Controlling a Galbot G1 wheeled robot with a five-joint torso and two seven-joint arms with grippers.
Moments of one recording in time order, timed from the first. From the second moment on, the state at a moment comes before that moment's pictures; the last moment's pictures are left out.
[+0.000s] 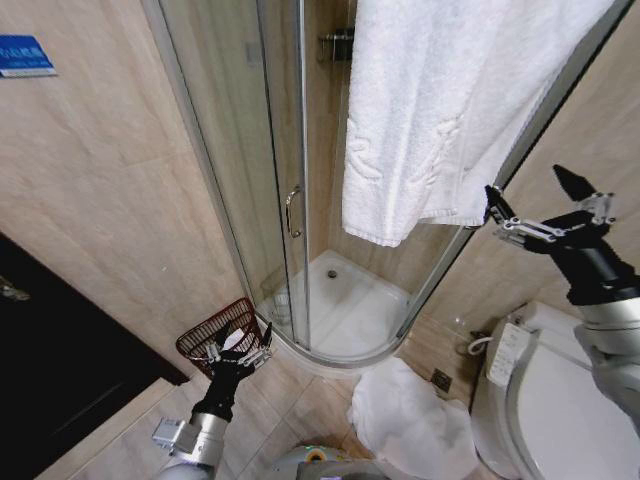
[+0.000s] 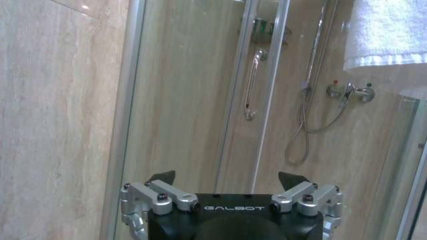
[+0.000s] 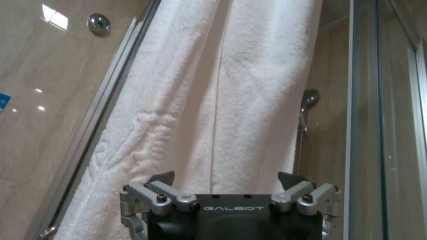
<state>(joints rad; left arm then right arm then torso) 1.94 -1.43 -0.49 -2.42 -0.22 -0.04 0.08 -1.55 0.92 1.31 2.50 0.85 -0.10 -0.12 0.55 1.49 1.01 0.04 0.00</state>
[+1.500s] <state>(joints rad) 1.94 -1.43 -0.49 -2.42 -0.22 -0.04 0.08 -1.08 0.30 1.32 2.29 1.25 -0.23 0.07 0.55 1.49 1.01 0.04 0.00</state>
